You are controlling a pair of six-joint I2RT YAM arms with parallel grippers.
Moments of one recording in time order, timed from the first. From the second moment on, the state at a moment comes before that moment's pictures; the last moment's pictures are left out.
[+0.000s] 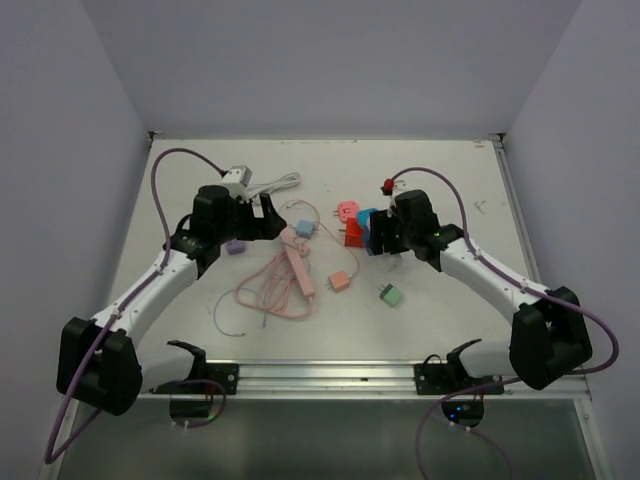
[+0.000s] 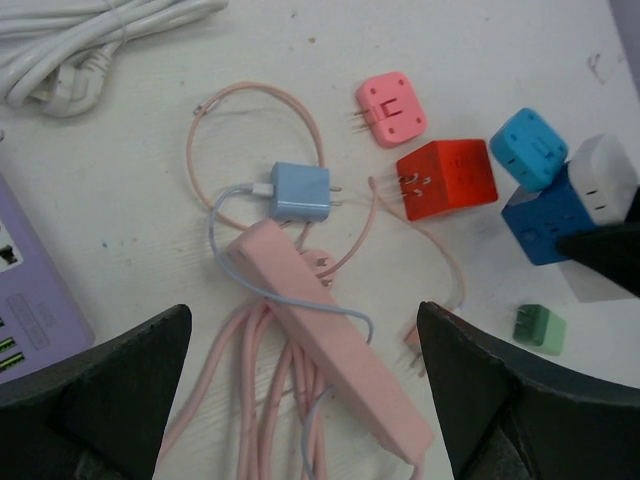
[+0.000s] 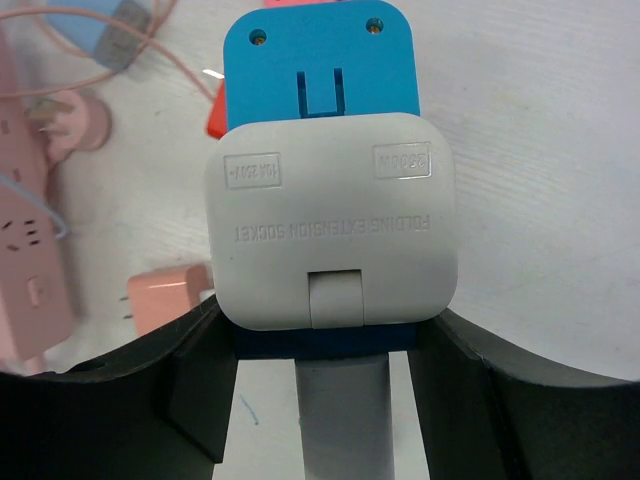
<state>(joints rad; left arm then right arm) -0.32 1.20 0.79 -0.14 0.19 -0.36 0.46 1.35 0.89 -0.33 0.05 0.25</state>
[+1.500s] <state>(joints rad) -0.58 1.50 1.02 0.02 0.18 -1.07 0.54 1.24 0.81 -0.05 -0.43 0.33</state>
